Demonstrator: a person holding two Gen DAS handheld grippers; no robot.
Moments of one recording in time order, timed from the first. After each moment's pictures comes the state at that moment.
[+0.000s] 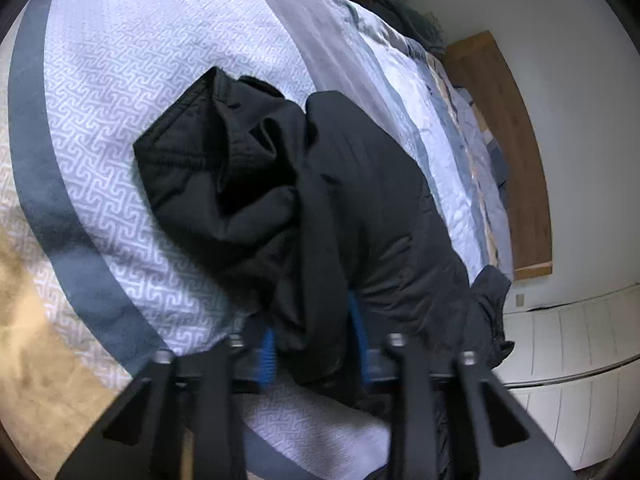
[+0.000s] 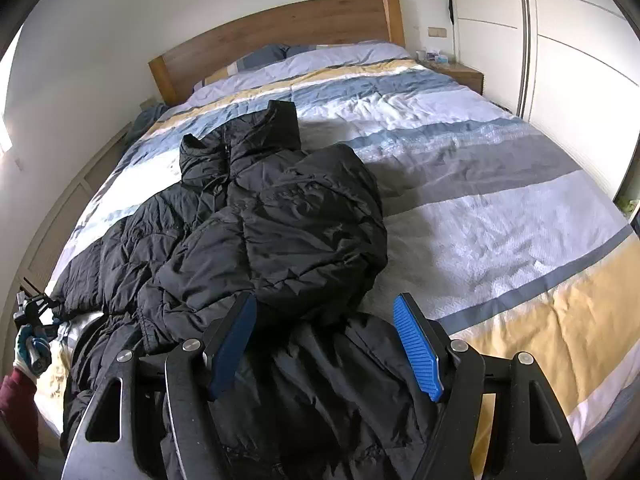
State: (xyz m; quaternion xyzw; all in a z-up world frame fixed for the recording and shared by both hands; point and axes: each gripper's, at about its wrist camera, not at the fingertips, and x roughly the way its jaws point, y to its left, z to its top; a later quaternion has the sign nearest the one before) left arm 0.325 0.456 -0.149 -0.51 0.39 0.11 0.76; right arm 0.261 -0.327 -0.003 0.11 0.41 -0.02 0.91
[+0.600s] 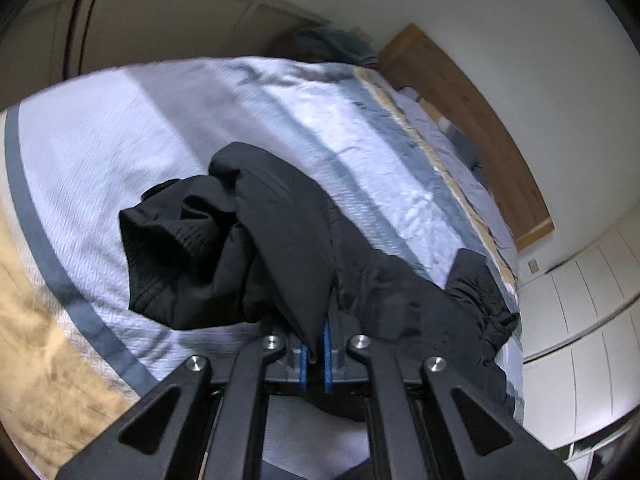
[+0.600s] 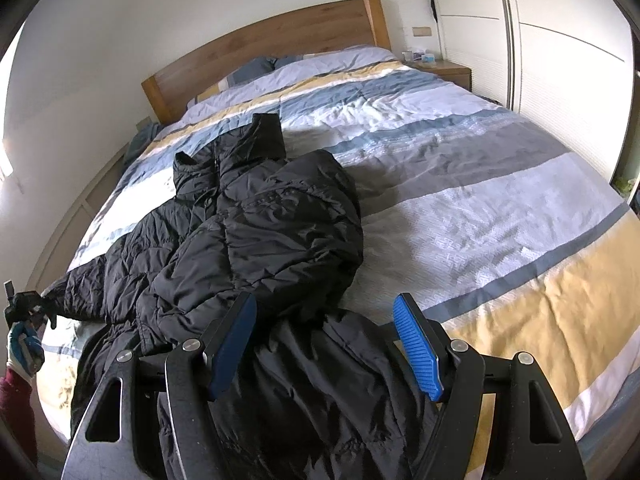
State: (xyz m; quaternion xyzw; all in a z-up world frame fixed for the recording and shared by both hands) left arm 0.335 0.389 -0.033 -0.38 0.35 0.09 0.85; right arm 0.239 -0.361 -0.005 0.14 0.39 -0.02 0.91
